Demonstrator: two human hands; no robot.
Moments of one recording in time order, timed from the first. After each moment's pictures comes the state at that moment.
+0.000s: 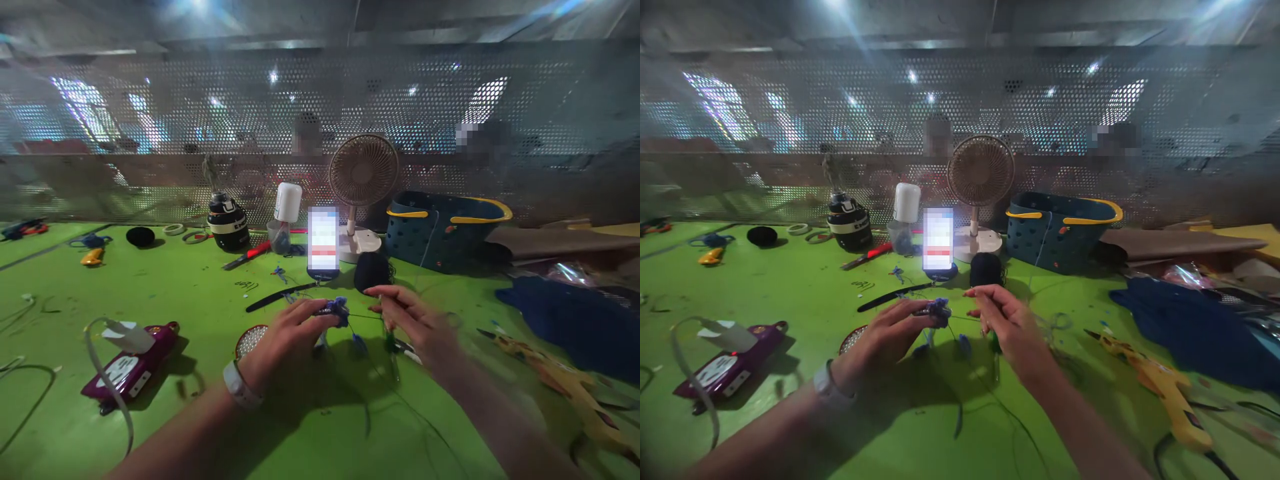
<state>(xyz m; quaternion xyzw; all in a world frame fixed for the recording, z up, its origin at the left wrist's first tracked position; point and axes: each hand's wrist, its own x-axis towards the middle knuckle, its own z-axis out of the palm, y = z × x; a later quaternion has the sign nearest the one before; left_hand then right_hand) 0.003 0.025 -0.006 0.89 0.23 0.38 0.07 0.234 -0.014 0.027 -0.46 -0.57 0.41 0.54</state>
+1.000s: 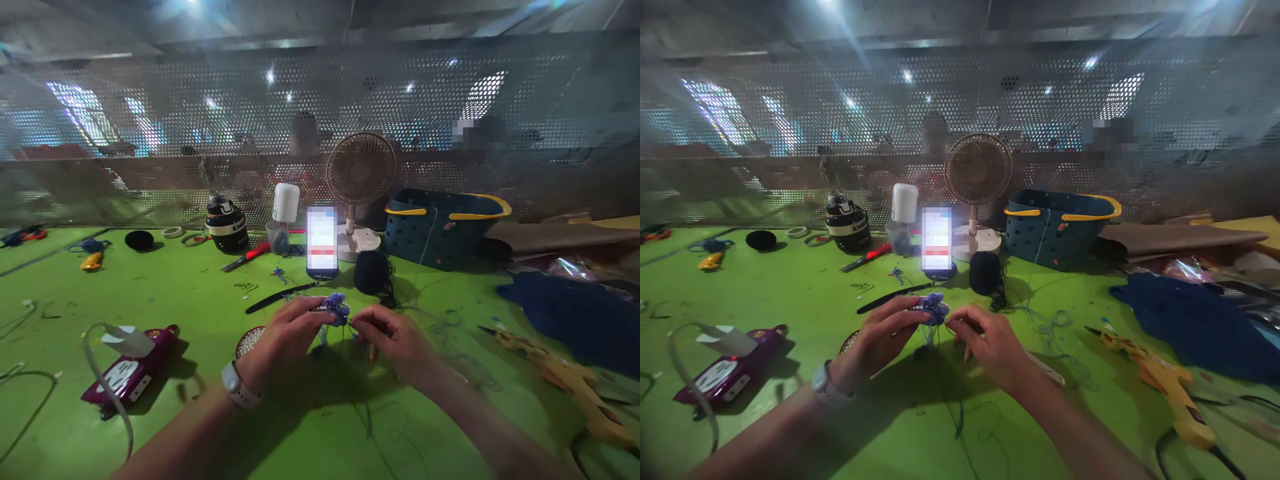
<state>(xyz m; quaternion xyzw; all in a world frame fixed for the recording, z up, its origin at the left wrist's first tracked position) 0.001 0.035 -0.015 0.86 0.20 0.46 0.07 0.223 -0.011 0.001 -0.46 -0.67 0.39 0.42</state>
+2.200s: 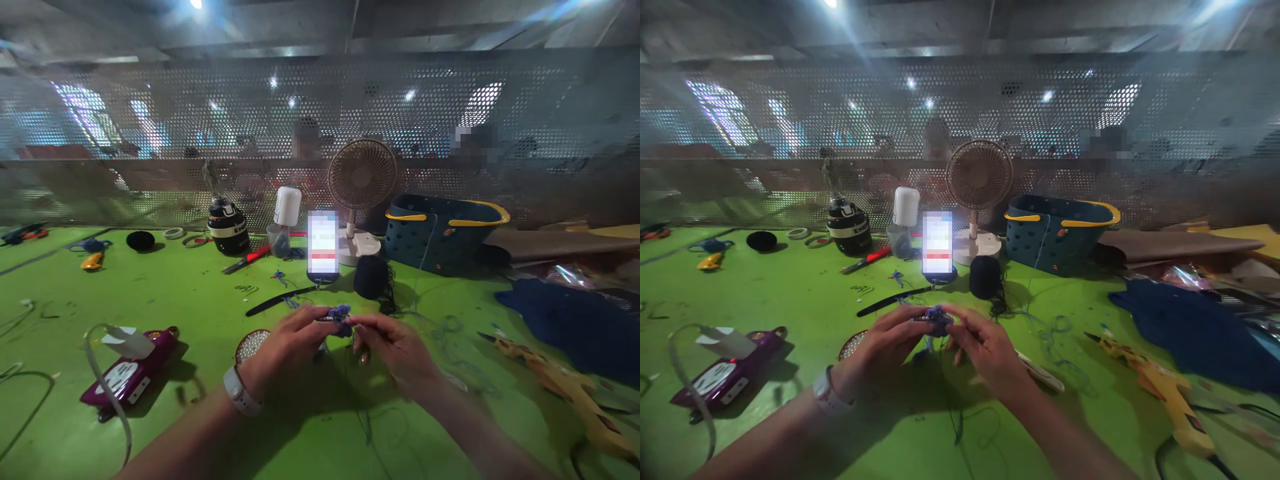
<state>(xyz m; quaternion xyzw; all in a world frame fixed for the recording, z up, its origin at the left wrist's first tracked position) 0.005 0.026 -0.011 0.88 0.17 0.43 0.14 0.213 -0.017 0.003 -0.39 -0.60 0.48 0.51</state>
